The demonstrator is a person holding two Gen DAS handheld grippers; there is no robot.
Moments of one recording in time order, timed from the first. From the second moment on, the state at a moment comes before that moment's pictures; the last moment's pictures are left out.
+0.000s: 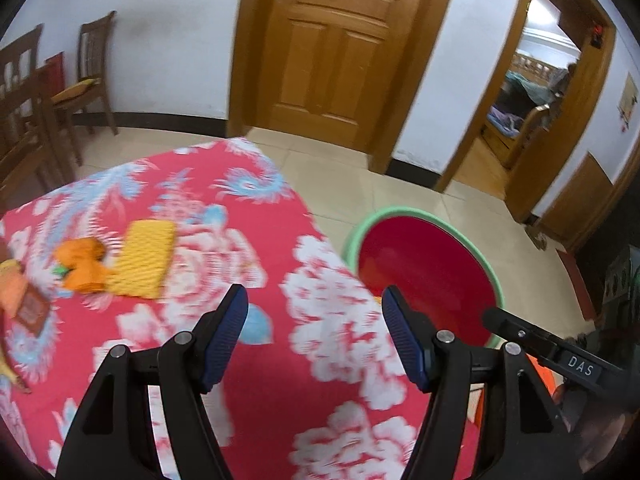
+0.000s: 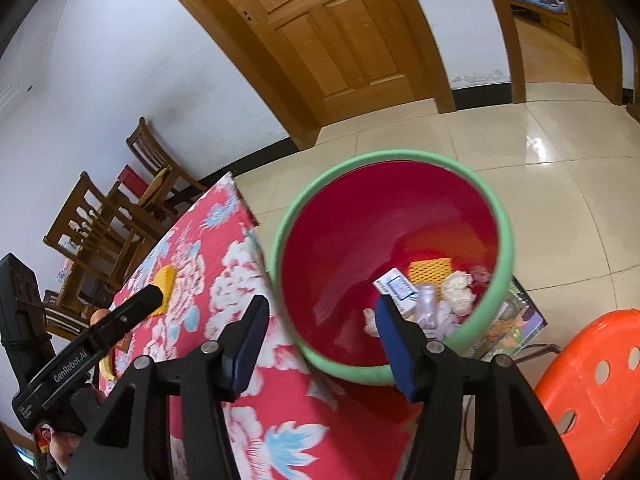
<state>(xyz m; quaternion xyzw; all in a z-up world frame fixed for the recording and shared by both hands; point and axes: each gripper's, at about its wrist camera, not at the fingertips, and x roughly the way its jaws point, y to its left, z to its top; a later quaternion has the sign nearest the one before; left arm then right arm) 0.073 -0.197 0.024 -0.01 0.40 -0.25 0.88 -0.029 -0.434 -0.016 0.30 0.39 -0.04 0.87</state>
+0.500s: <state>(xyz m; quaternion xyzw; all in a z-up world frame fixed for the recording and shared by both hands) 0.092 -0.085 0.026 -0.05 0.40 -0.13 0.90 -0.002 -0.377 -0.002 0.27 0.40 0.00 0.88</state>
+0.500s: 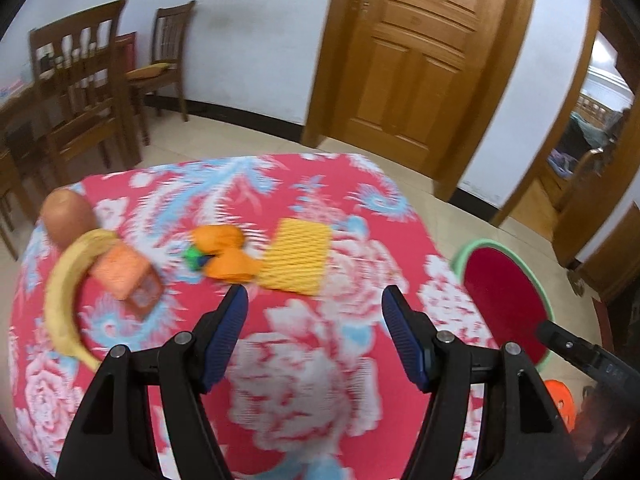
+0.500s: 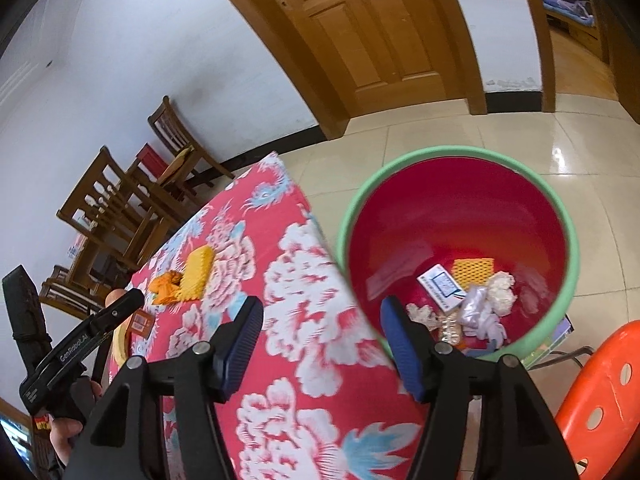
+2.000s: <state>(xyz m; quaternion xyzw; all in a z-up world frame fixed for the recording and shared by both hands) 0.148 0.038 -0.033 -0.08 0.43 -0.06 0.90 0.163 -0.189 -0.043 0.13 0.49 0.08 0.86</state>
